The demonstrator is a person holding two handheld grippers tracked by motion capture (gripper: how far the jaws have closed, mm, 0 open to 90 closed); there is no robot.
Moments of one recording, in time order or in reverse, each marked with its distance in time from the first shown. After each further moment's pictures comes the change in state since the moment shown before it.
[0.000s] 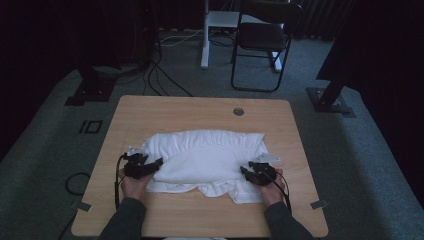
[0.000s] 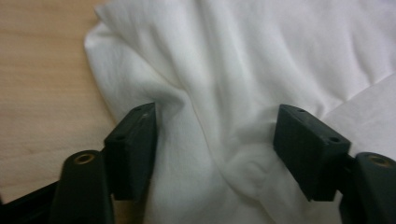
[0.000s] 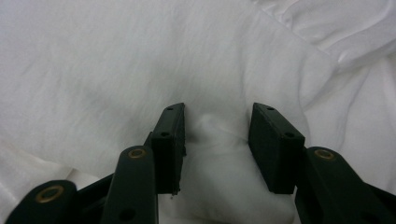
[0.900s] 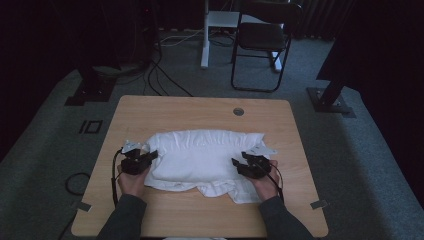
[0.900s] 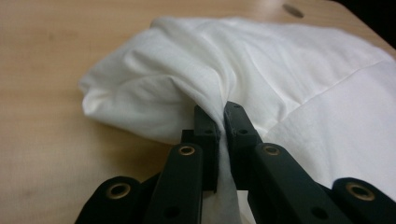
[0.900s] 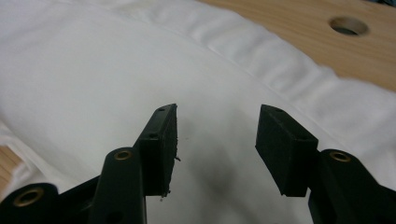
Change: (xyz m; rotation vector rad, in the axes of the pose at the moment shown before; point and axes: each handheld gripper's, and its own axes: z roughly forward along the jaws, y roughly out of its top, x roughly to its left) left arm -0.012 0.024 -0.030 -0.099 -0.087 0.072; right arm 0.026 0.046 -0.019 -0.098 0.051 -0.038
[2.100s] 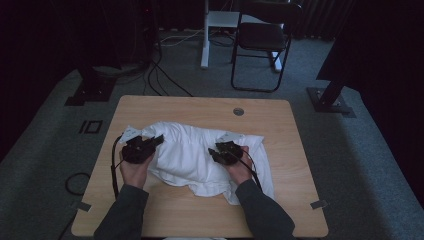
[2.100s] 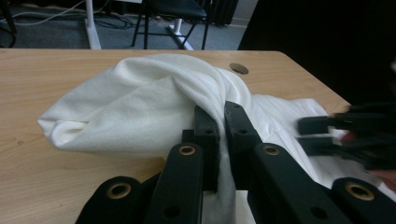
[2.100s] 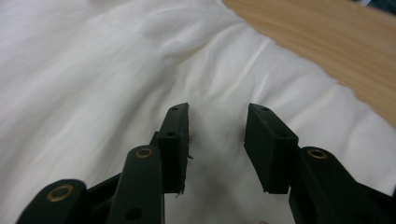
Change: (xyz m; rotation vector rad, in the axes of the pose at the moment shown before) left arm -0.031 0.049 -0.024 -0.150 -0.108 0.081; right arm 0.035 0.048 0.074 0.059 0.043 -0.090
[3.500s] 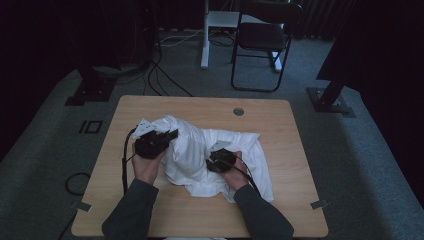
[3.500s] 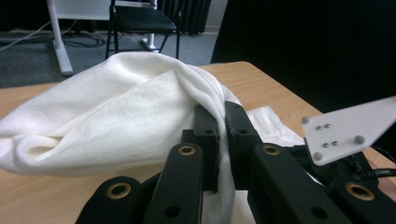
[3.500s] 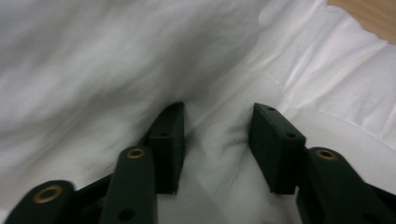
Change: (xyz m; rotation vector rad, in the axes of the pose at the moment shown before) left arm -0.039 0.027 0.013 -0.031 -0.097 0.091; right arm 0.019 -0.015 0.018 0.106 0.039 -0.112
